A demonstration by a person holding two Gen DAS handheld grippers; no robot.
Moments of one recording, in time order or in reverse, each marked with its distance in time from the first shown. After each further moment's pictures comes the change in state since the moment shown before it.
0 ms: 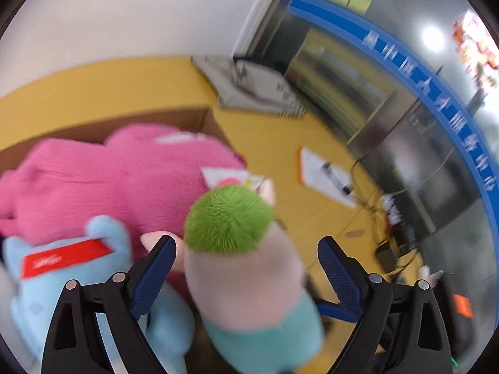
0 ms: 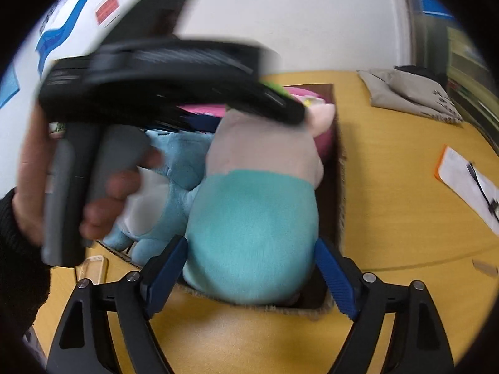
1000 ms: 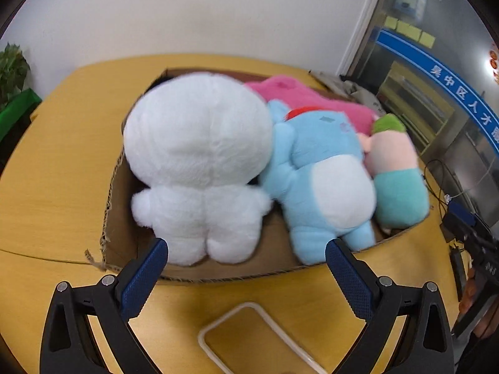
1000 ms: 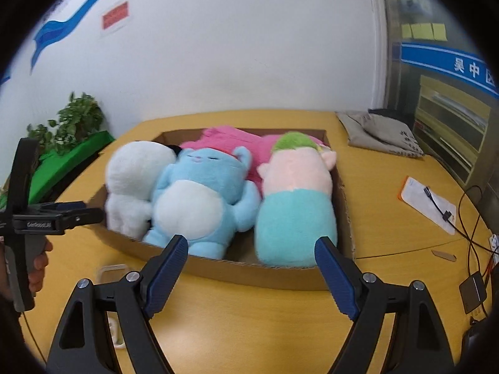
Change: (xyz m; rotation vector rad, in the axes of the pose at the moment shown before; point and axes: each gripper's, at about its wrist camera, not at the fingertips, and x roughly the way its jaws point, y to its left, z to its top) left arm -0.164 0.130 -0.171 -0.157 -0.081 0.380; right arm -0.040 0.087 -0.007 -0.062 -0.126 -0.204
